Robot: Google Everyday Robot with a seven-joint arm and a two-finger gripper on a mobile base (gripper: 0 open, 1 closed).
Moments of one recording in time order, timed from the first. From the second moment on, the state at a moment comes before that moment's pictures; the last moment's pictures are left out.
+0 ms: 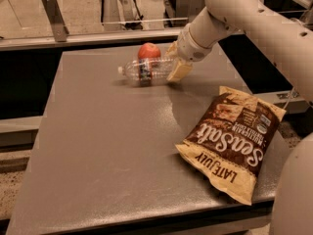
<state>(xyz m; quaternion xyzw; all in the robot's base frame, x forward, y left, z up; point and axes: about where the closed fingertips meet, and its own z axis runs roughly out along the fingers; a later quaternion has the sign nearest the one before) 0.686 -0.066 0.852 -0.74 0.61 0.04 0.29</state>
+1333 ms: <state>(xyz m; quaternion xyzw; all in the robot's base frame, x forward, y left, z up) 0.712 -0.073 0.863 -0.74 0.60 0.03 0.30</state>
